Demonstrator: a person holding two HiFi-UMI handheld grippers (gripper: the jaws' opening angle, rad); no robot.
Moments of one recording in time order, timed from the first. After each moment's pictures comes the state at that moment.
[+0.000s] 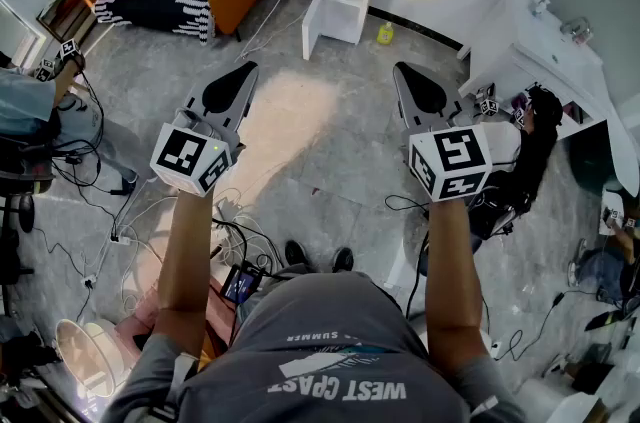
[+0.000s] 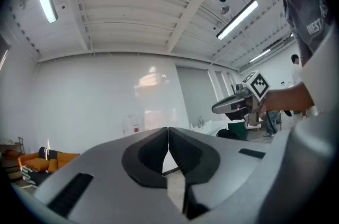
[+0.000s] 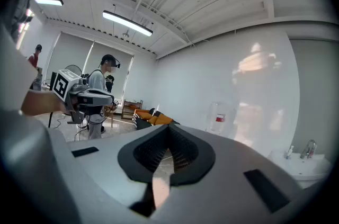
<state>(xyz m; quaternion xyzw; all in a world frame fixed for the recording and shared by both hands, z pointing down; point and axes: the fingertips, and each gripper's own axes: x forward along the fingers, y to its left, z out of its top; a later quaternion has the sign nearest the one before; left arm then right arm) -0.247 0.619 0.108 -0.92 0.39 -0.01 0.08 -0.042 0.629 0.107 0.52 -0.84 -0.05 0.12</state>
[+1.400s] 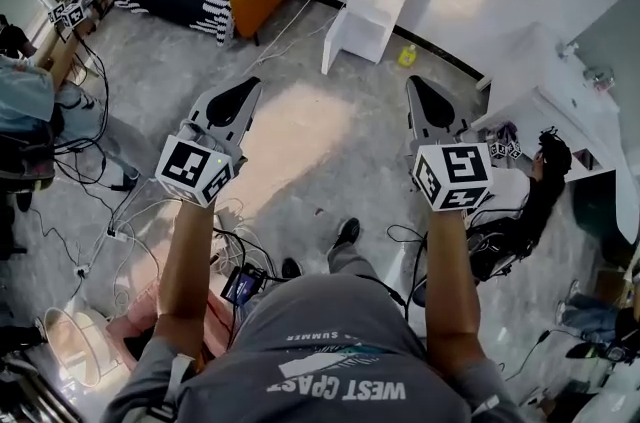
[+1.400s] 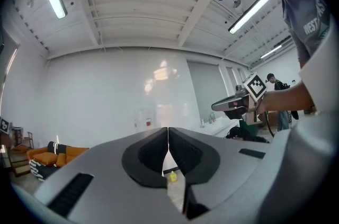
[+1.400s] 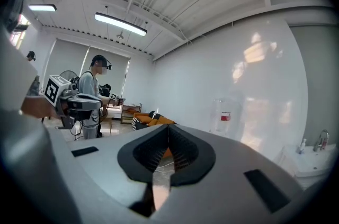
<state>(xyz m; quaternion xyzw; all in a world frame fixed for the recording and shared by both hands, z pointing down) -0.293 0.535 0.139 -0.90 0.43 -0.03 0.06 -0.061 0.517 0.132 0.52 -0.85 -0.02 0.09</state>
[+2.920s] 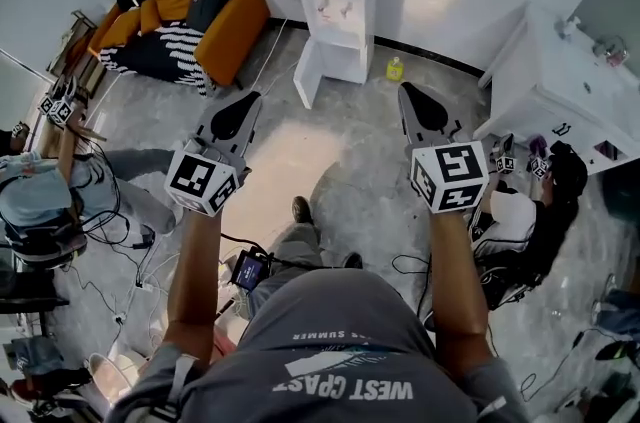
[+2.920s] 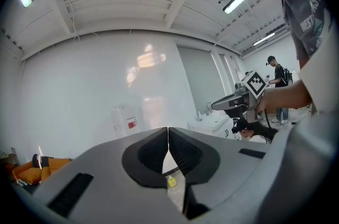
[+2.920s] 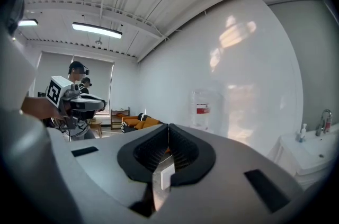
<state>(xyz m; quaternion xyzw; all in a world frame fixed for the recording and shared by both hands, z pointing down) -0.079 0.341 0.140 -0.91 0.38 -0.09 0.09 0.146 0.346 0.163 0.55 -0.83 0.03 0.05</state>
